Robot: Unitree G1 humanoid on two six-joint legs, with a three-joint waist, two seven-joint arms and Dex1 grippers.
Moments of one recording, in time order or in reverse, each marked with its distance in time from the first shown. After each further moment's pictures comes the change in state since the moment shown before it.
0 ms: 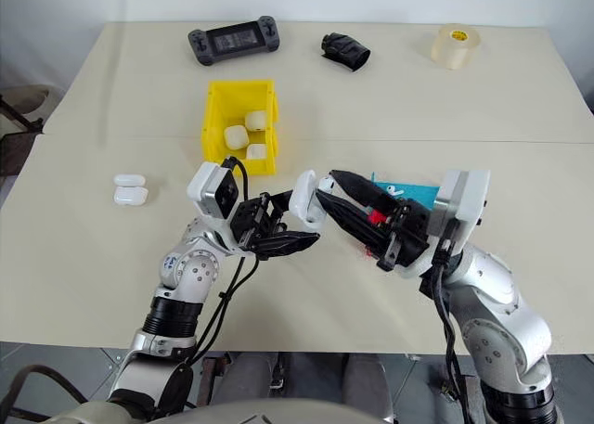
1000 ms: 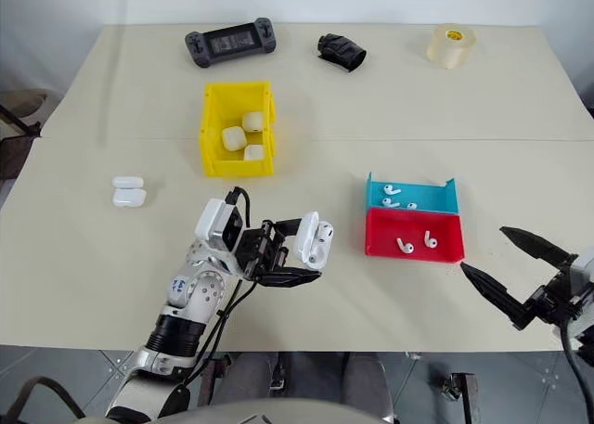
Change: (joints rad) left arm 0.112 0.003 -0.075 0.021 0.082 -0.202 -0.080; right arm 0.480 -0.277 -0.605 0.313 -0.221 -0.131 0.389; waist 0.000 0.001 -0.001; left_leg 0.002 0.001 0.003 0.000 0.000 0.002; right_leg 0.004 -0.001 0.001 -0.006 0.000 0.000
